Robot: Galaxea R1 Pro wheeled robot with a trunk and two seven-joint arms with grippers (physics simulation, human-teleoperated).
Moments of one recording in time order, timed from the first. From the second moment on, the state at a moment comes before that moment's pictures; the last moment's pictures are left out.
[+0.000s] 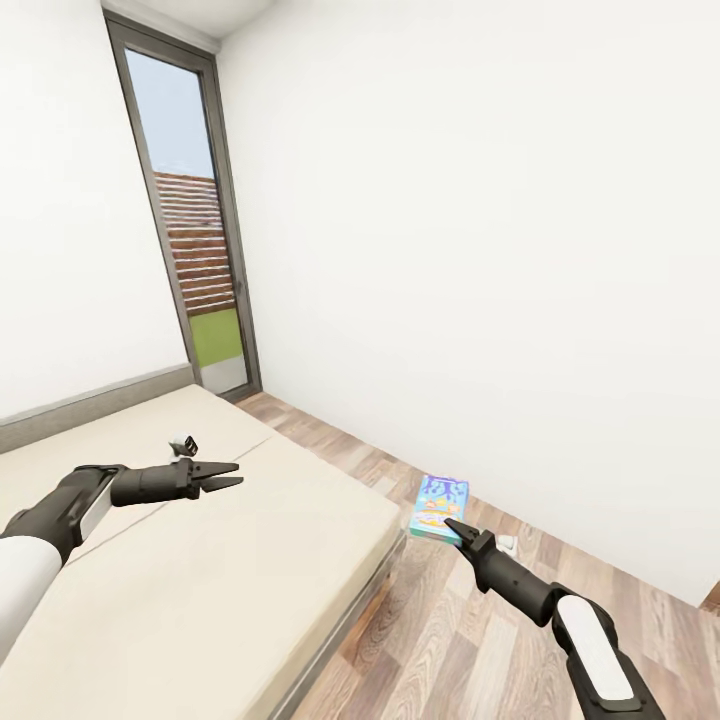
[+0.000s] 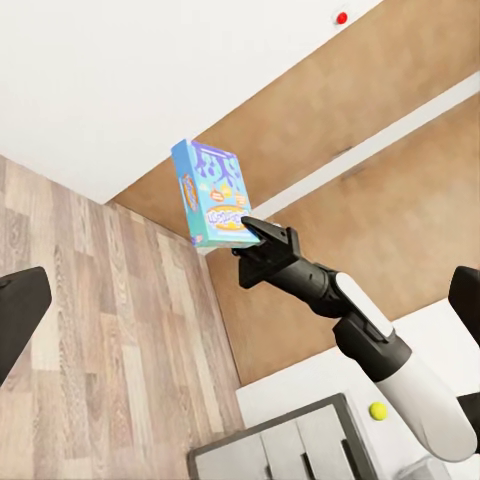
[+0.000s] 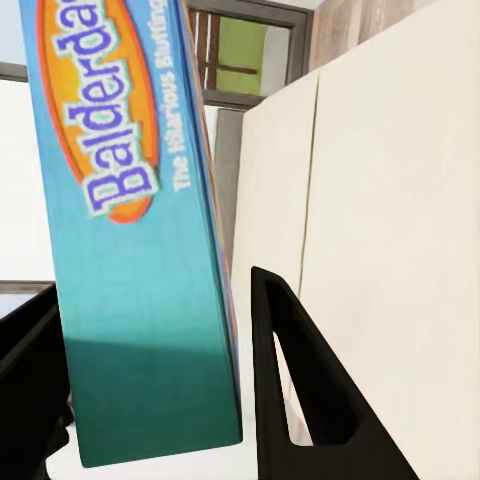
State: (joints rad) left arm -0.92 0.41 -0.14 -0.50 0.29 0.77 -1.57; right arm -0.32 -0.02 -0.23 -1.10 -1.10 0.78 0.25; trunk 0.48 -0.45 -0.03
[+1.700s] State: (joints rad) left arm -0.92 0.41 -0.14 -0.50 0.29 0.77 -1.57; right arm -0.32 -0.01 -0.23 -1.05 -1.09 0.75 0.25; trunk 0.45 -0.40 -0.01
